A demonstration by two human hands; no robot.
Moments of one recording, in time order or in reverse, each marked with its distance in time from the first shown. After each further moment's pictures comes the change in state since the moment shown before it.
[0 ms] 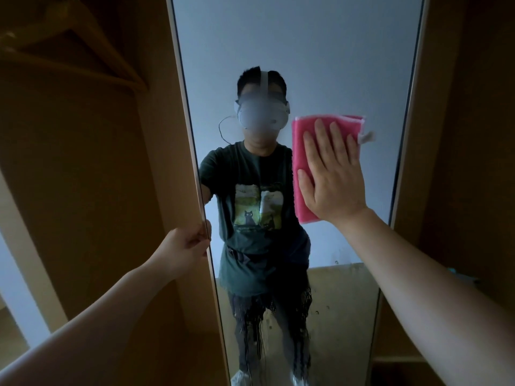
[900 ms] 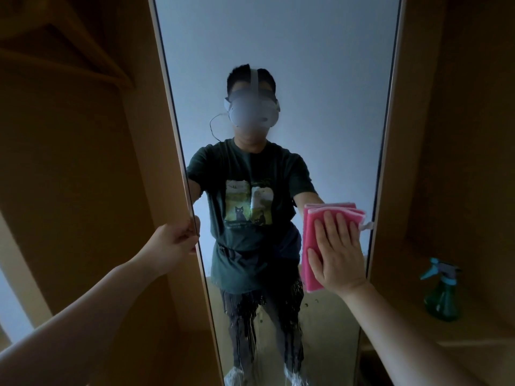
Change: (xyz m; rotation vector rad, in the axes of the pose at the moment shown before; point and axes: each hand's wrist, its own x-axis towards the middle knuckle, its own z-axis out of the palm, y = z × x) left_hand -0.004 0.016 -0.001 0.037 -0.015 -0.016; right_hand -0.170 -0.005 0.028 0.070 -0.198 0.066
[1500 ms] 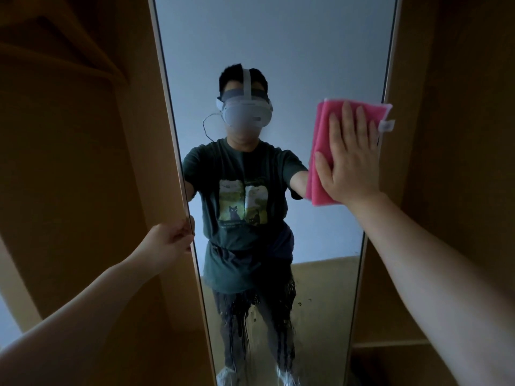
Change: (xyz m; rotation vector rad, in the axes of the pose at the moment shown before) left_hand 0.001 -0.009 0.001 -0.042 -0.003 -0.017; right_hand 0.159 0.050 -0.070 -0.114 0.196 0.062
